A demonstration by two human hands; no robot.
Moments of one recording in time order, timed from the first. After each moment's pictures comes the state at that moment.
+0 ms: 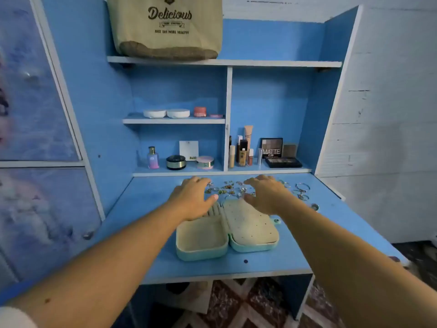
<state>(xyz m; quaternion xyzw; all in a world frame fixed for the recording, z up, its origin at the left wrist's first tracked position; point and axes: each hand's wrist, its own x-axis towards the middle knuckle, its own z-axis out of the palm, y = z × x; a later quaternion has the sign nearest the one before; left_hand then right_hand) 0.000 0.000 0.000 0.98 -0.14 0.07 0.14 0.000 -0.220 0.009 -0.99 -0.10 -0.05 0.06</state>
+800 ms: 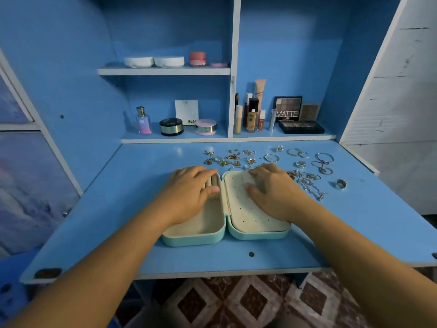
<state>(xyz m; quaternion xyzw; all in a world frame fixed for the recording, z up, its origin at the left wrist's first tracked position) 0.007 0.005 -0.051 0.97 -0.20 0.07 0.11 0.007 -0.224 -0.052 -0.97 -0.11 -0.05 0.19</state>
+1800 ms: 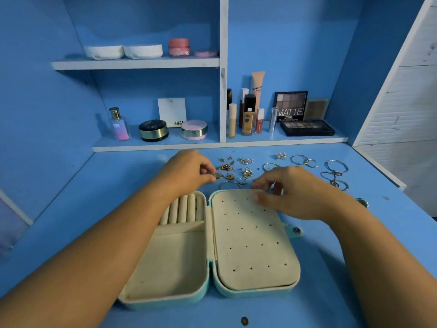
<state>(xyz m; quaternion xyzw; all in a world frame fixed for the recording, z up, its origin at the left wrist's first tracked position) 0.116 -0.027 -0.039 0.96 -0.15 0.05 0.22 0.060 -0.269 -0.033 -0.95 -0.19 0.01 0.25</state>
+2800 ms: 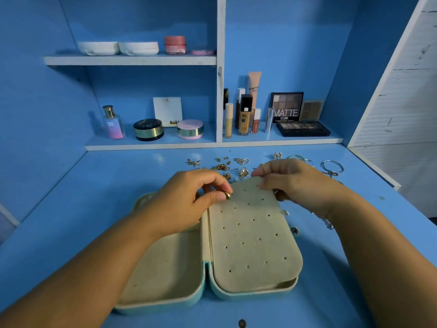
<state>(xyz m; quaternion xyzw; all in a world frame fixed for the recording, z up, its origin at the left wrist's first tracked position) 0.039 -0.037 -0.031 0.88 -0.28 0.04 0.39 0.061 -0.264 -0.026 -0.83 -0.06 0.11 0.55</state>
